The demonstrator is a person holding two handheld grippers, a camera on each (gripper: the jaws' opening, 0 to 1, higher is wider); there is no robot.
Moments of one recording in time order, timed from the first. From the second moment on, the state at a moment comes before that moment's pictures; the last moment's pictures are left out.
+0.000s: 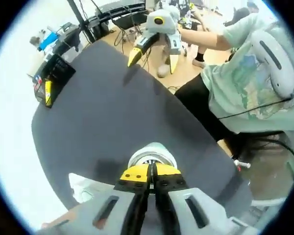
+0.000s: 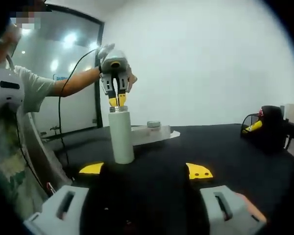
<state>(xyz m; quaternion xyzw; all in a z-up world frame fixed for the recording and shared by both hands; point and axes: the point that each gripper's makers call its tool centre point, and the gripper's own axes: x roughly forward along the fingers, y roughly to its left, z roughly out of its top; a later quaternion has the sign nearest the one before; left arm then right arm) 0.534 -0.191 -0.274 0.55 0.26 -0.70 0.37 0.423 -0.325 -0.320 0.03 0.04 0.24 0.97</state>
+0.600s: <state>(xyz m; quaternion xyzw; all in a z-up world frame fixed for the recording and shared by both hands) 0.544 -0.195 -0.268 0.57 0.23 -0.68 0.38 0.420 -0.328 -0.319 0.03 0.04 0.24 0.97</state>
